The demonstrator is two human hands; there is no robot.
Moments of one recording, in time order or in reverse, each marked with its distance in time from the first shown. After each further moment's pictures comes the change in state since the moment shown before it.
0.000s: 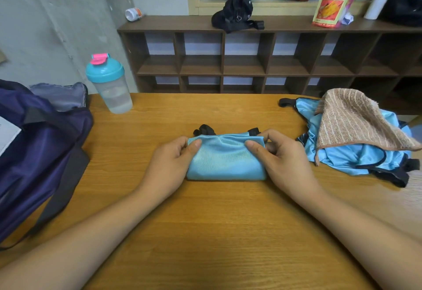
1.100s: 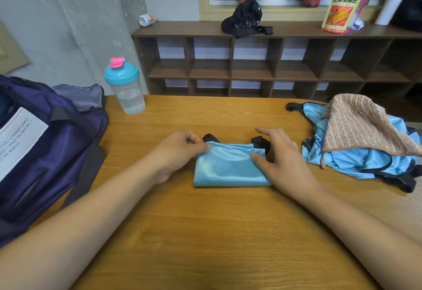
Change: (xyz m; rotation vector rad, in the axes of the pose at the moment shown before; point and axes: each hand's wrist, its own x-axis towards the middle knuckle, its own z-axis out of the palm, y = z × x) left_hand 0.018 0.037 -0.028 -0.051 -0.222 -0.347; right_hand 0.002 -0.005 0.000 -0.306 -0.157 -0.052
